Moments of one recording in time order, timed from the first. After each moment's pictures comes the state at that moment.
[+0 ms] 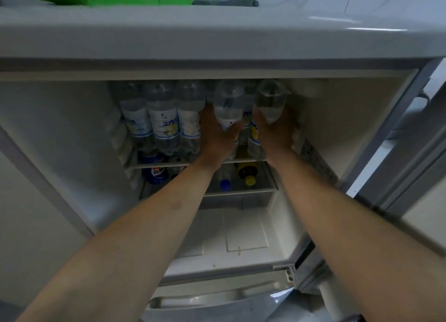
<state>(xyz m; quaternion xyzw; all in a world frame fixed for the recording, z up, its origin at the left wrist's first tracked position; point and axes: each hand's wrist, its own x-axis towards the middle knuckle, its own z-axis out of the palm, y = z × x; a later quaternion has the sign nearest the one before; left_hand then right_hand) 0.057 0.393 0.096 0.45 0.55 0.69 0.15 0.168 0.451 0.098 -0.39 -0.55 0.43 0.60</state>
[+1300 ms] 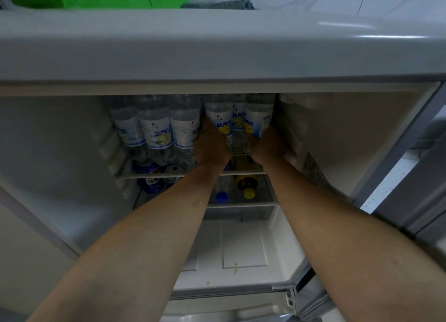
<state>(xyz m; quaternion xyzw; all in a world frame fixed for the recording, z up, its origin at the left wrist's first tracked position) 0.051 0.432 0.085 0.44 0.82 0.37 0.02 0.163 0.503 0.077 -0.57 -0.70 0.27 0.33</state>
